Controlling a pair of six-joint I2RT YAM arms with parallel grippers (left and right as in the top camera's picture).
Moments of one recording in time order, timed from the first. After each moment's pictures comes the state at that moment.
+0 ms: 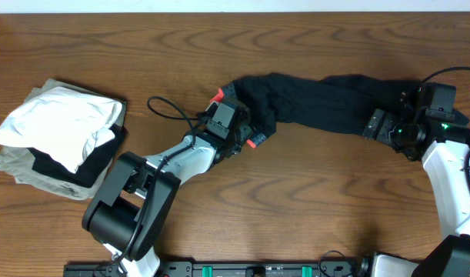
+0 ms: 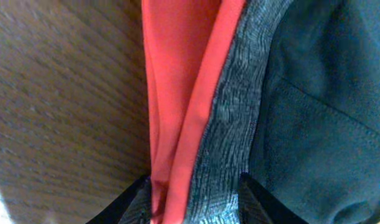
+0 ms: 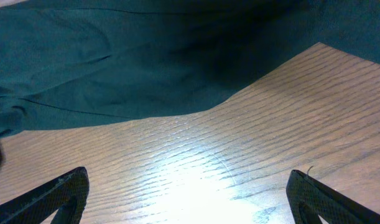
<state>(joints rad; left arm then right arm) -0.53 1.84 0.92 -0.01 0.08 -1.32 -0.22 1.43 0.99 -0.72 -0.10 0.23</state>
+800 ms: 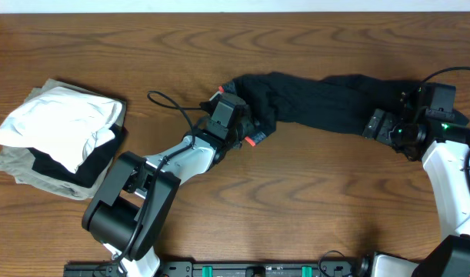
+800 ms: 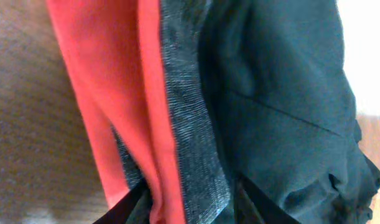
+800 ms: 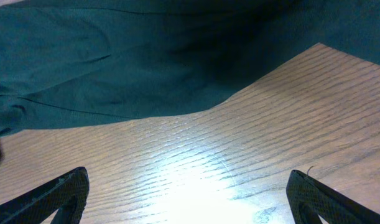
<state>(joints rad) -0.53 1.84 0.92 0.11 0.07 -1.17 -0.22 1.43 0.99 -0.72 -0.10 0.23</state>
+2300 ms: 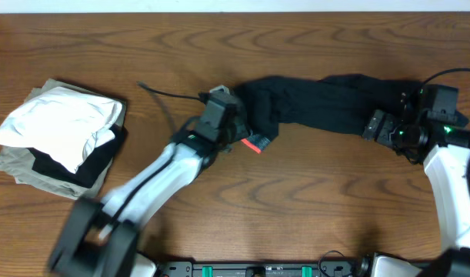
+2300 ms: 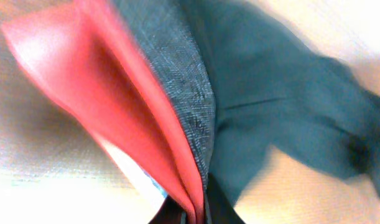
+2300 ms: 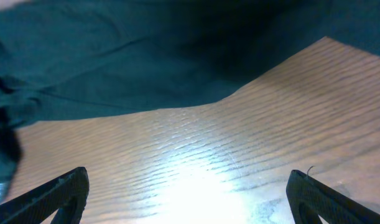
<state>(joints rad) -0.53 1.54 0.91 -0.15 0.09 -0.82 -0.22 1.38 0.99 -0.75 -0.12 0.23</state>
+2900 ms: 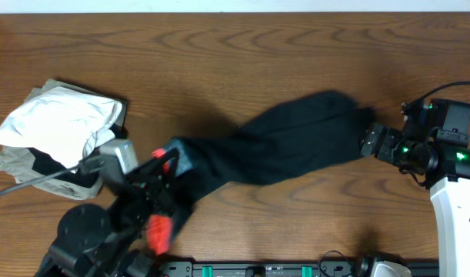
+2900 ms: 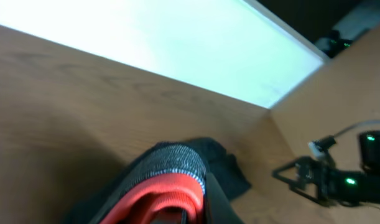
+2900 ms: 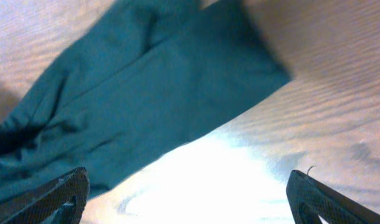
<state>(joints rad) -0.53 0.48 0.94 -0.71 -0.05 -0.62 -0.21 1.17 0.99 -0.95 -0.25 0.18</state>
